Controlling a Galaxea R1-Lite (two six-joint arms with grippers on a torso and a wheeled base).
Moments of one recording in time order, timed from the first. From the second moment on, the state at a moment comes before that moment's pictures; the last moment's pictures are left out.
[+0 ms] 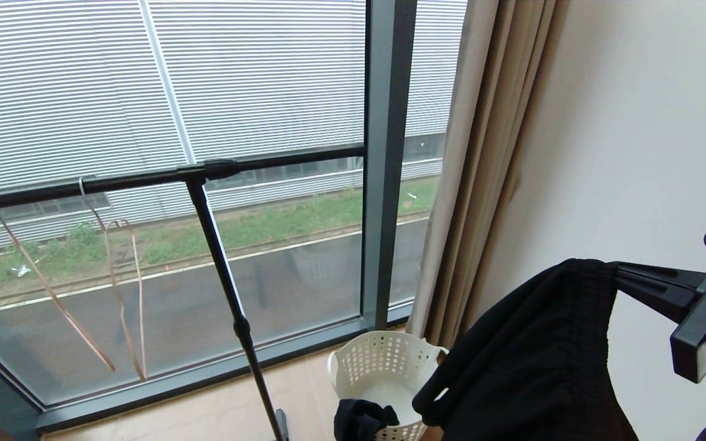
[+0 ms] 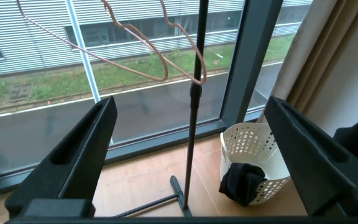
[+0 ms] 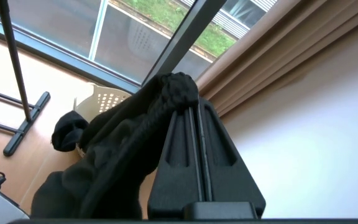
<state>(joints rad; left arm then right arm) 0.00 0.00 0.00 0.01 0.00 0.00 0.50 1.10 -0.63 -0.18 -0.14 -0.44</state>
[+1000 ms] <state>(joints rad) 0.00 0.00 0.00 0.01 0.00 0.00 0.50 1.09 -0.62 -0.18 -0.12 -0.44</state>
